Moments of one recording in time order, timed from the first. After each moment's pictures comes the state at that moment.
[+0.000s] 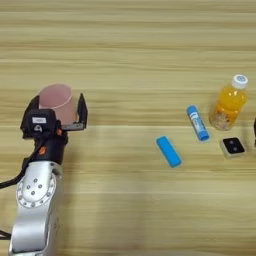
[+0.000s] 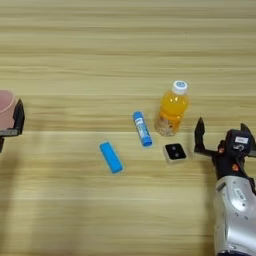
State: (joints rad) left arm 0.18 0.06 0.08 -0.34 -0.08 -0.02 -0.04; right arm 0.06 -0.19 -0.31 0.10 0.20 -0.21 0.12
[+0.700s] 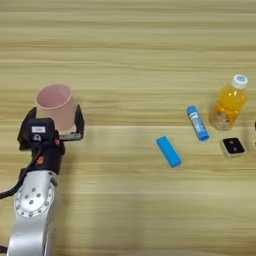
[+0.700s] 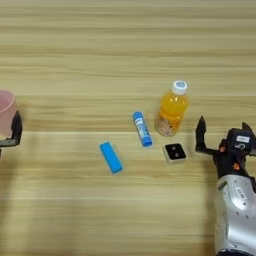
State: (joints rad) left arm 0.24 0.06 0.09 -0.33 -0.04 0.02 -0.01; right arm 0.06 -0.19 -0.32 0.10 0.20 -0.21 0.12
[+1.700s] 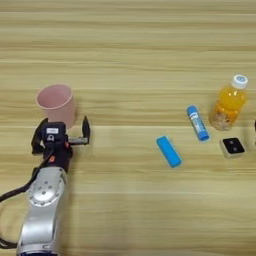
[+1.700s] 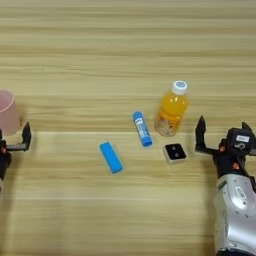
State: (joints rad) left arm 0.12 0.06 0.10 -0.05 -0.02 -0.01 0.00; right arm 0.05 -0.19 -0.32 0.11 0.20 -0.21 0.12
